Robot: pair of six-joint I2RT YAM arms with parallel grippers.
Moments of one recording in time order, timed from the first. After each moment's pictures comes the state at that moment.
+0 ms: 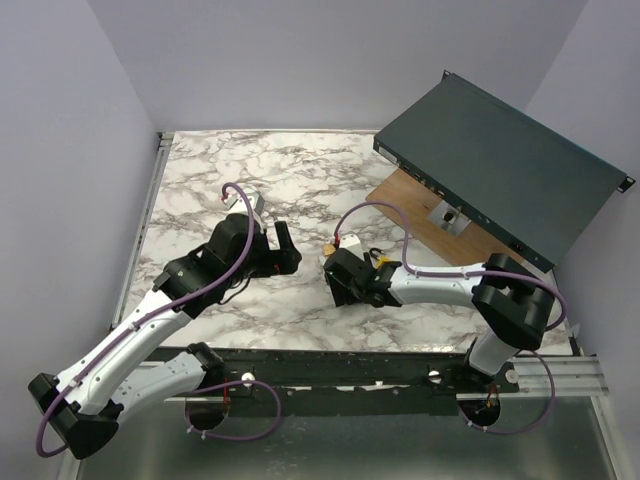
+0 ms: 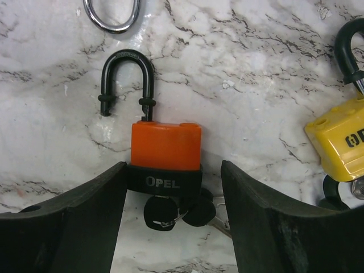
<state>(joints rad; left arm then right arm) -0.72 0.88 0.96 -0.72 -0.17 -0.67 1.03 1.65 0.88 -0.25 0.38 0.53</state>
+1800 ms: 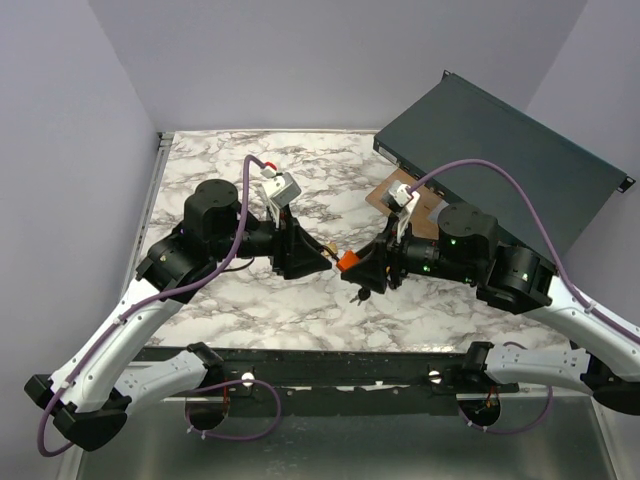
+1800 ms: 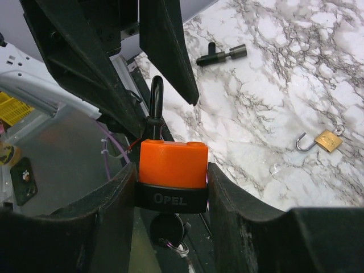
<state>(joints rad) -0.68 0.96 1.22 -0.54 0.68 -0.32 1.05 1.00 1.26 -0.55 -0.14 0.30</state>
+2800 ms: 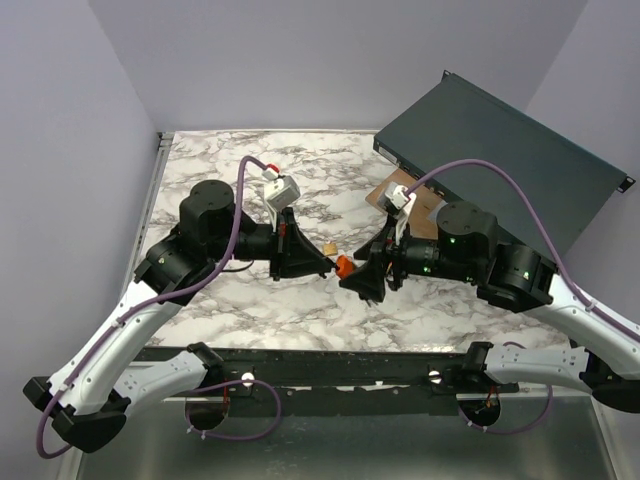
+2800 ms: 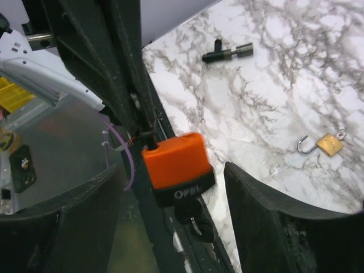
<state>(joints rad) -0.67 0.95 1.22 -0.48 0.85 -0.37 1.06 1.01 1.30 -0.59 -0.19 0.27</state>
